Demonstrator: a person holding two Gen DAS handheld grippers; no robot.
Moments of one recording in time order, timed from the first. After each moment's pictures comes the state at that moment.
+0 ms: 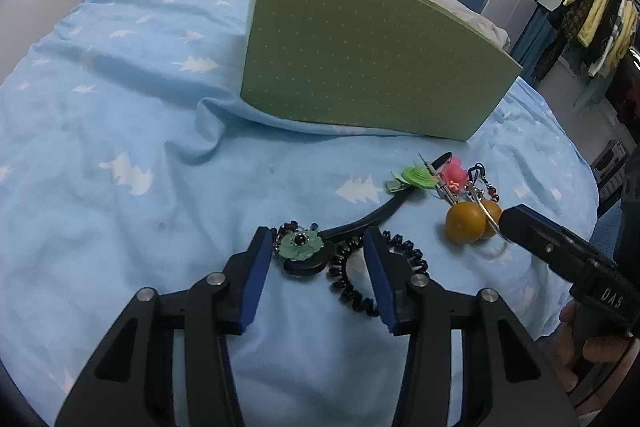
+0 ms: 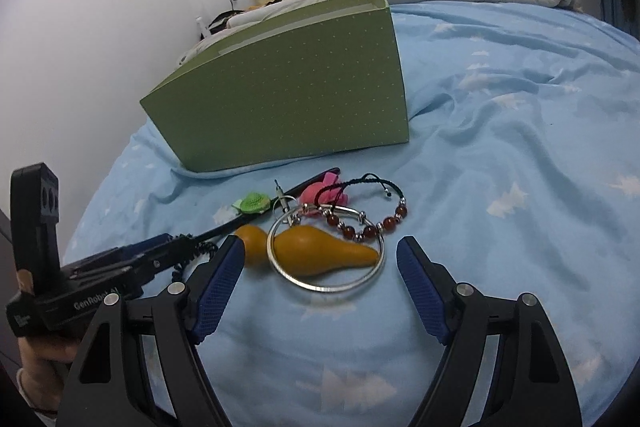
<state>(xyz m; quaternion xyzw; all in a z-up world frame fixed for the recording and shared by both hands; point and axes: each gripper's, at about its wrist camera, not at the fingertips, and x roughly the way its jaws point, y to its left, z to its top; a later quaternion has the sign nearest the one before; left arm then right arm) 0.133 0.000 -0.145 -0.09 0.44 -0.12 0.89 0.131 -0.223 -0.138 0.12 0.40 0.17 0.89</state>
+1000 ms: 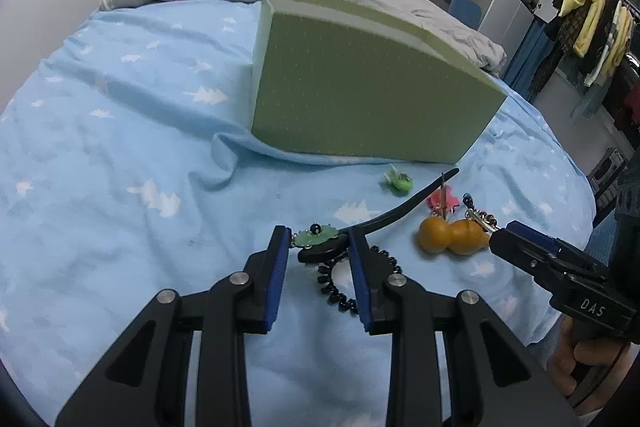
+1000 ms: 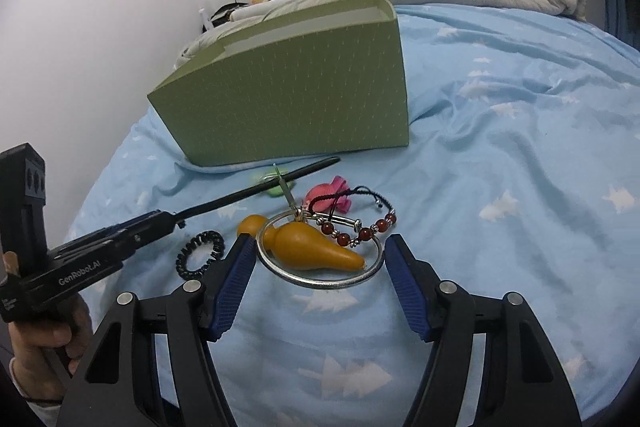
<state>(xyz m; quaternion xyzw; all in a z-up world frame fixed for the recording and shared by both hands) 0.122 0.009 -0.114 -0.10 0.41 -0.11 0.90 0.120 -0.219 -0.121 0.09 0.40 0.16 0.90</state>
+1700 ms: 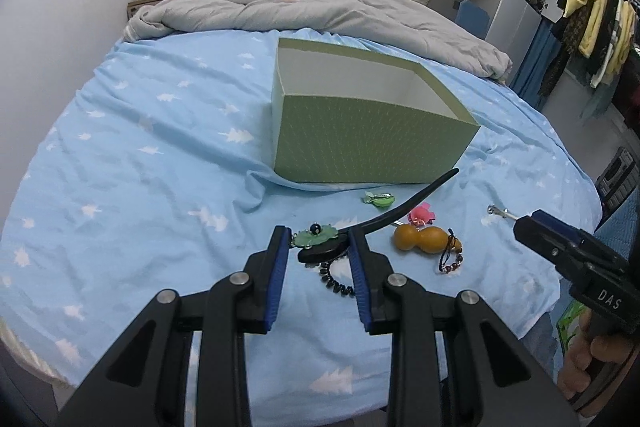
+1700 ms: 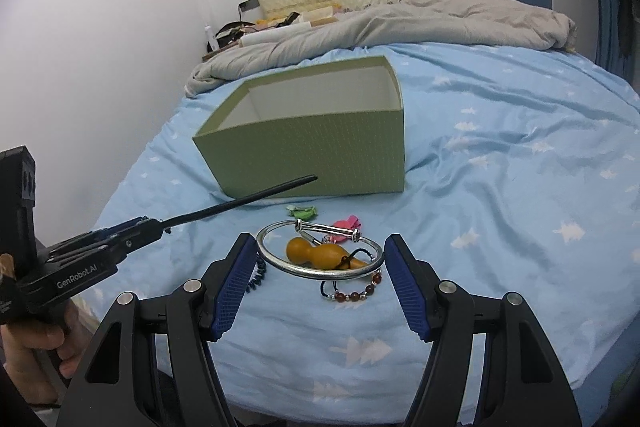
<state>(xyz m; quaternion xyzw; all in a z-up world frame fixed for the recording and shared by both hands) 0.091 0.011 -0.051 -0.07 0.40 -0.08 0.91 0.088 -0.219 -0.046 0.07 0.37 0.15 0.91</state>
